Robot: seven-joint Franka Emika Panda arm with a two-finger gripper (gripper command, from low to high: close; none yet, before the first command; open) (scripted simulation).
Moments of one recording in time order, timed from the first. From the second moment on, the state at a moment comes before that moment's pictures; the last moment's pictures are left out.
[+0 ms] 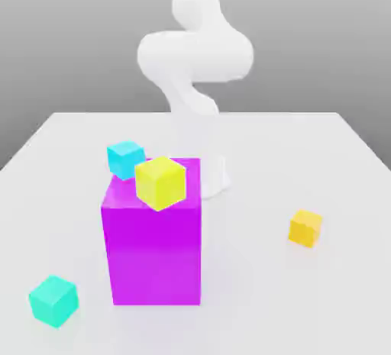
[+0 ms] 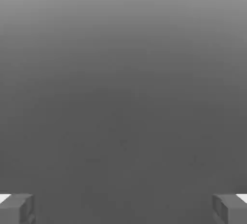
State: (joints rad) arm 0.05 -0.74 0.01 -2.36 0.03 2.35 0.77
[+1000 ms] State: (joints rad) arm 0.57 -0.02 0.31 -2.95 0.21 2.90 0.49
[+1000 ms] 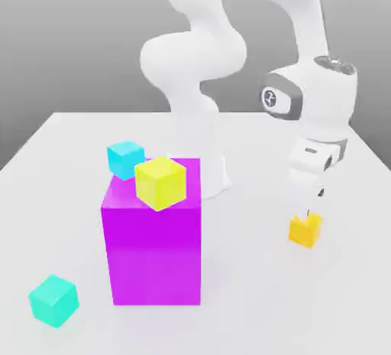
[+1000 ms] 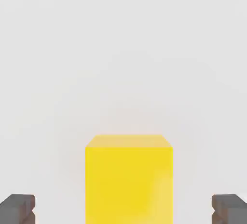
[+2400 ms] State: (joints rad) arm 0.64 0.17 0.23 -2.91 0.22 3.03 0.47
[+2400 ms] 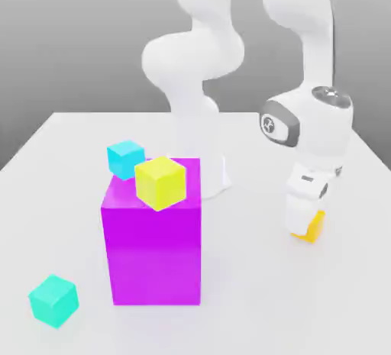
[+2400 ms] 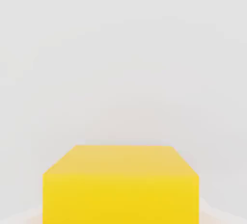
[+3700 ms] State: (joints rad) arm 0.26 -0.48 -0.18 -2.63 -0.10 2.15 -0.19
